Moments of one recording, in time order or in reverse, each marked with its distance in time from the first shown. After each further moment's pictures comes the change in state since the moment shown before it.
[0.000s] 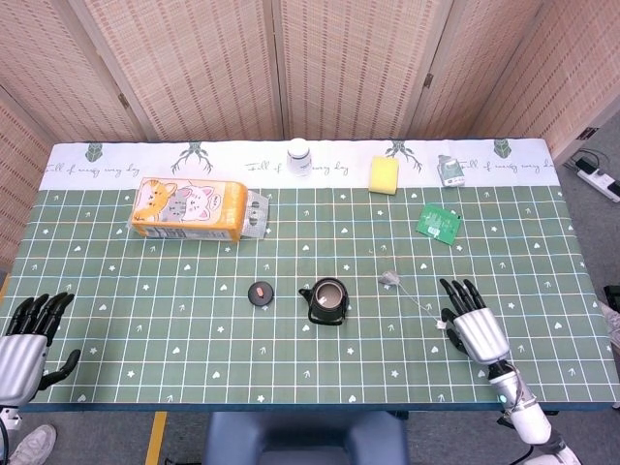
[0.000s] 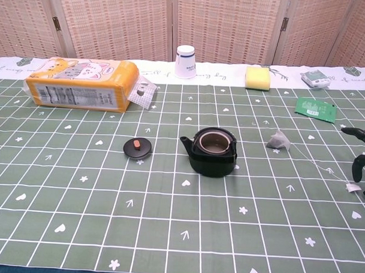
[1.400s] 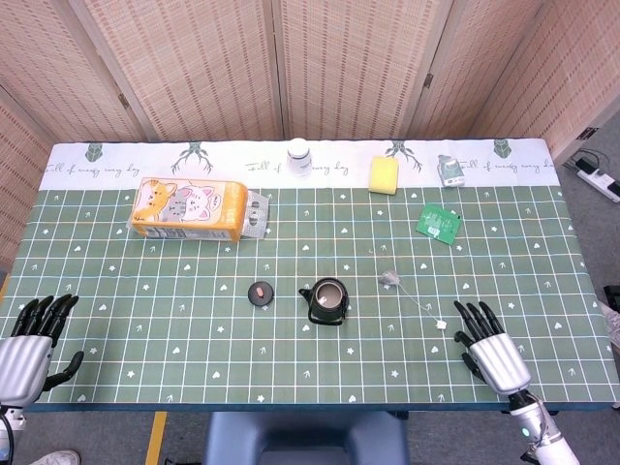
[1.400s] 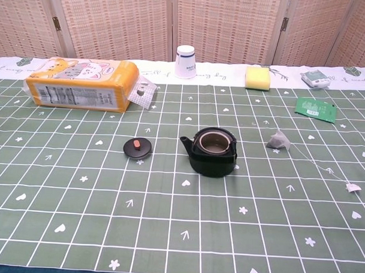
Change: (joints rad) left arm -0.003 -0.011 0.006 -0.002 -0.002 -0.010 0.024; right arm -0.126 0.133 -0.018 -0.181 -0.084 0.086 -0.076
